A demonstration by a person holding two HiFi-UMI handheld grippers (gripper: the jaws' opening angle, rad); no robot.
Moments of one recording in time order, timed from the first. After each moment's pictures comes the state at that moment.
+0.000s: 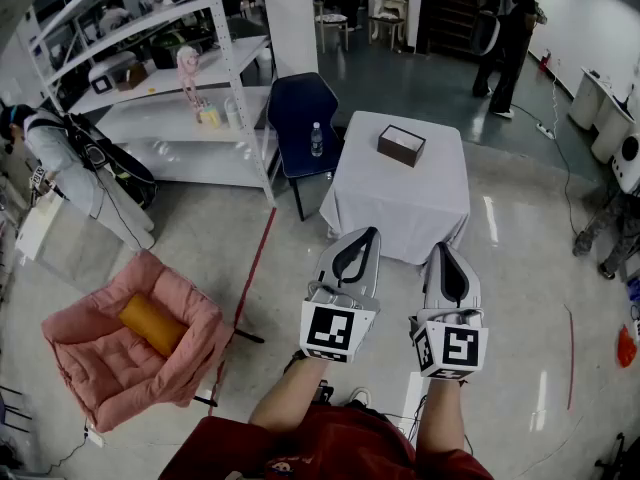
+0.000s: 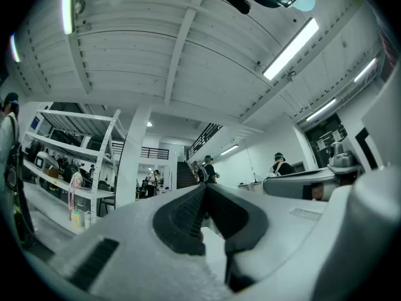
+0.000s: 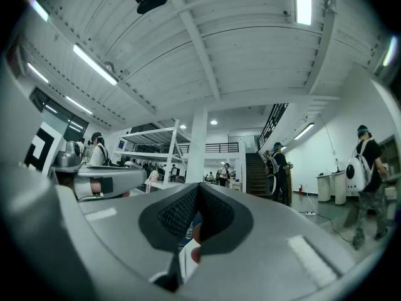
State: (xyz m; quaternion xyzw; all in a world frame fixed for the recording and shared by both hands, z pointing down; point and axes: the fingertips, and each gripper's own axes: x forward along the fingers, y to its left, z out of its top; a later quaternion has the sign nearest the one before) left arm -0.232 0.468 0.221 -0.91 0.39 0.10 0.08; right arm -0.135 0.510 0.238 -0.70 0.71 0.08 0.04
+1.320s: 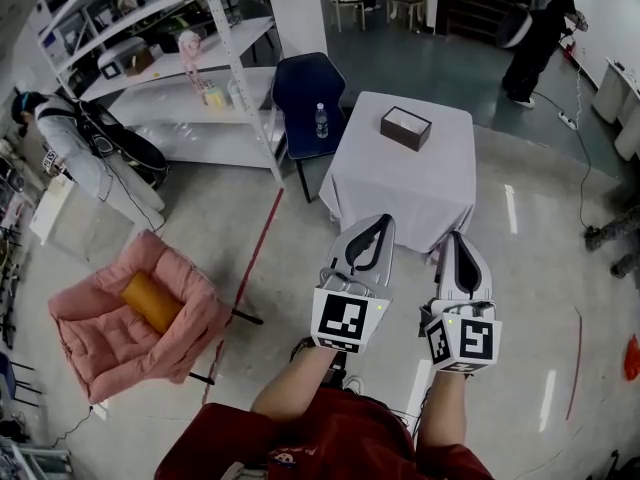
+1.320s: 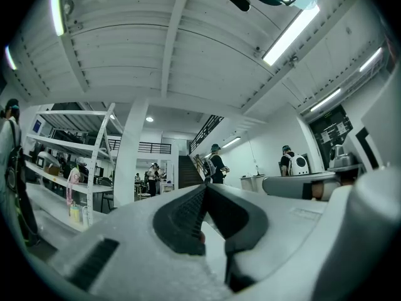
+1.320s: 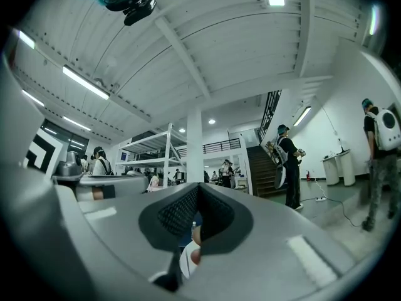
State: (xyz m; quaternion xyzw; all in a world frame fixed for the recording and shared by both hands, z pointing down) left arm -0.114 0.458 0.246 -0.91 0.41 0.06 0.07; right arm -0.018 0.495 0.257 -0.67 0.73 0.03 0.08
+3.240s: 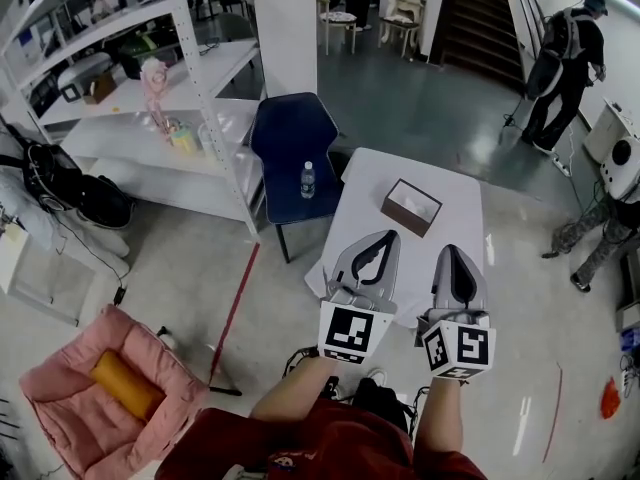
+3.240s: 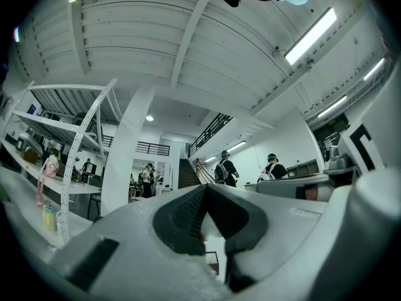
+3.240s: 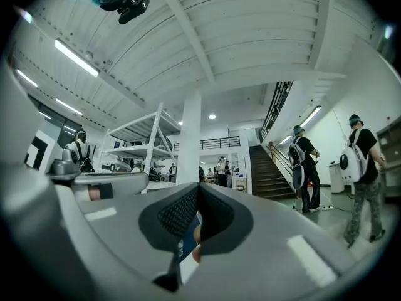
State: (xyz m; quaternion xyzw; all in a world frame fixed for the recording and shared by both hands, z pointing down) left arm -0.118 0.047 0.236 -0.92 0.39 0.09 0.05; right arm -0.029 0.080 0.244 -0.69 0.72 0.05 0.05
